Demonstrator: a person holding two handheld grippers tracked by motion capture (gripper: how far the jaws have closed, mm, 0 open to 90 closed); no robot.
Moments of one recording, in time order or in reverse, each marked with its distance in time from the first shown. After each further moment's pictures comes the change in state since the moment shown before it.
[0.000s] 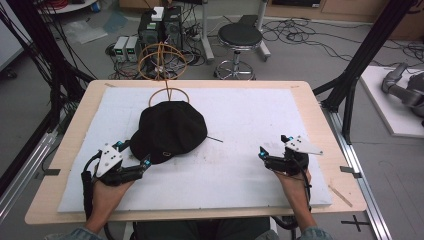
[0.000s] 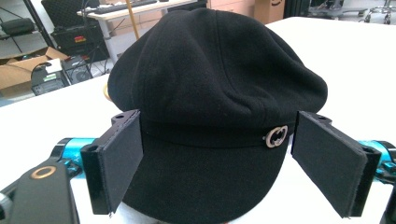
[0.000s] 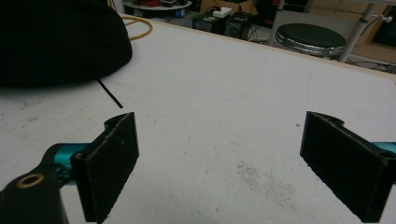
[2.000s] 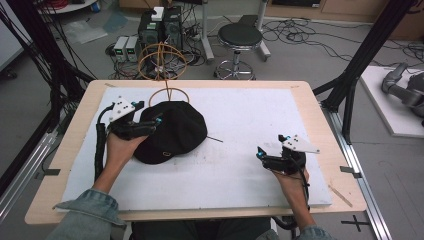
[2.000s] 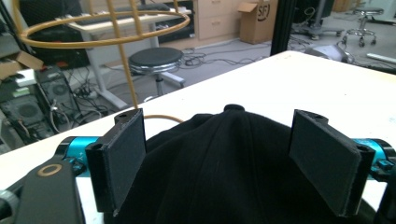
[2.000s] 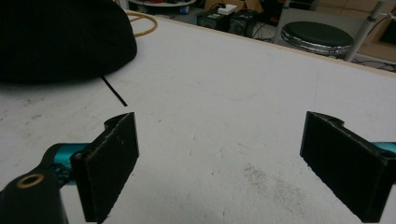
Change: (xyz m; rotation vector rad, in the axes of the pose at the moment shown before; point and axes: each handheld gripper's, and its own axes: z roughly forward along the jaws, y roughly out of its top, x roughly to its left) left arm 0.040 0.082 0.089 -0.006 -0.090 -0.063; right arm 0.003 0.001 0.006 0.013 0.020 -0.009
